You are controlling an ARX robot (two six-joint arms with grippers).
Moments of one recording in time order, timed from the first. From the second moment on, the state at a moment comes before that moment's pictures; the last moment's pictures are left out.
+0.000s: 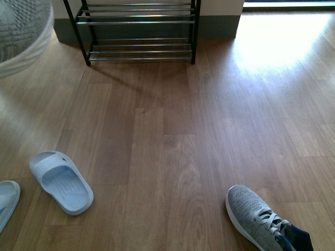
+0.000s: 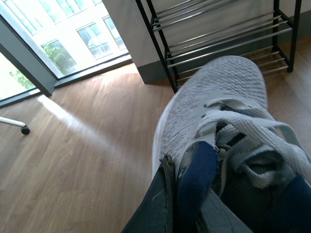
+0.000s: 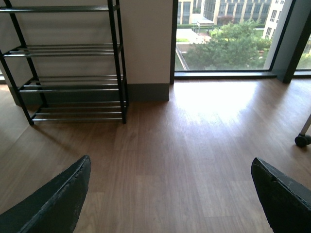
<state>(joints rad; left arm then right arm) -0.35 0.90 0.34 0.39 -0.47 0.27 0.00 0.00 0.02 0.00 0.00 -0.01</state>
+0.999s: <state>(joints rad) -0.35 0.90 0.34 0.39 -0.47 0.27 -0.05 1.77 0.38 0.76 -0.21 -0.32</state>
